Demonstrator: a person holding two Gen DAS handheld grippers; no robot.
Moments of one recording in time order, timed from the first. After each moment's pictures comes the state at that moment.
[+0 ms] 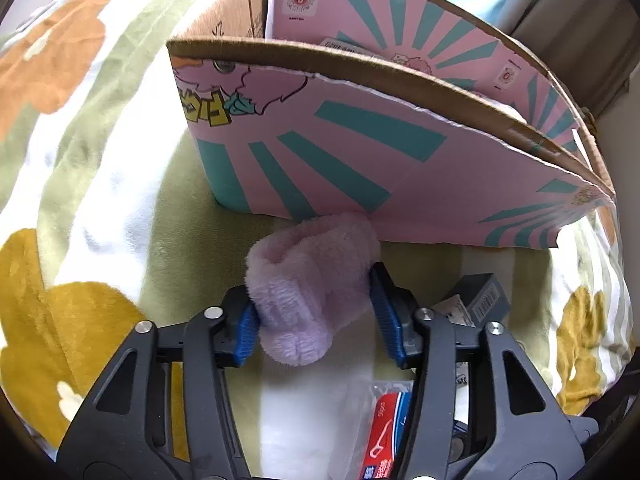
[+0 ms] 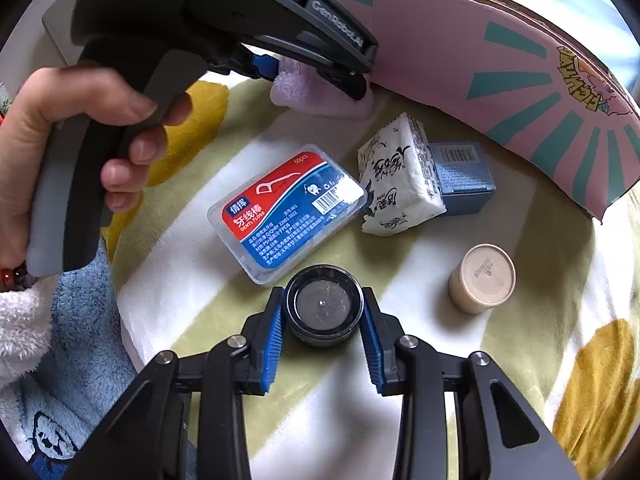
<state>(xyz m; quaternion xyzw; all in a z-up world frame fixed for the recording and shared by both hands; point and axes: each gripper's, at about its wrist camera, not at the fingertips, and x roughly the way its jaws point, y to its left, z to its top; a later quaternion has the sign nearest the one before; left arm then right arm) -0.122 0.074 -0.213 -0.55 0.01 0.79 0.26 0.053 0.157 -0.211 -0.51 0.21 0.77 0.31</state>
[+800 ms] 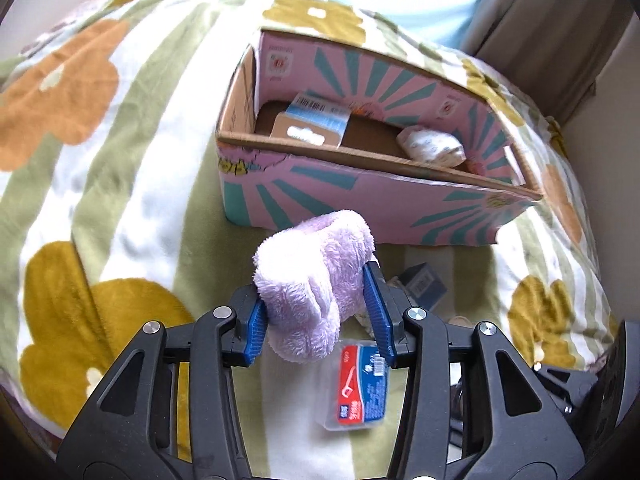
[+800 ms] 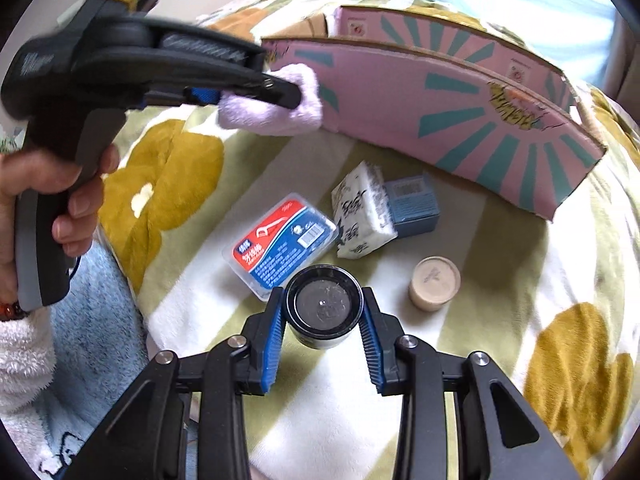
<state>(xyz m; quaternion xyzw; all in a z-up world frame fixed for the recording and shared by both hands) -0.100 0.039 -0.149 -0.50 0.00 0.81 0.31 0.094 0.139 -0.156 -0.46 0.23 0.78 0.35</state>
